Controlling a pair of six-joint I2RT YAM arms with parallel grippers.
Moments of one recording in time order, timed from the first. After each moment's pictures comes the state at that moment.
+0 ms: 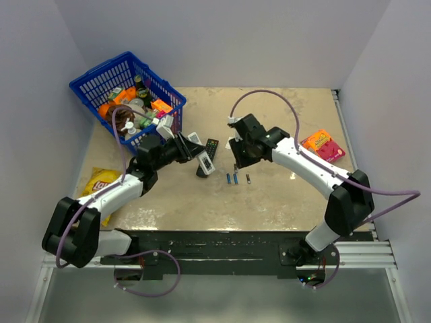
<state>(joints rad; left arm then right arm) -0.41 1.30 0.63 0.47 0.39 -0.84 0.68 1.59 1.34 -0.79 0.07 0.25</state>
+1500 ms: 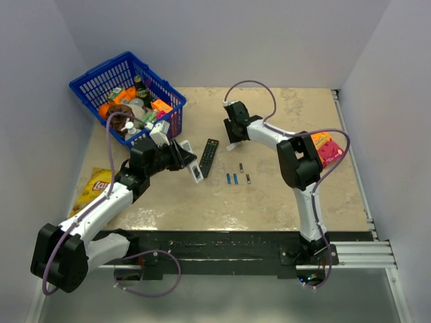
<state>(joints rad) -0.41 1.09 0.64 0.10 0.30 -0.67 0.50 2.23 1.70 -0.37 0.23 0.10</state>
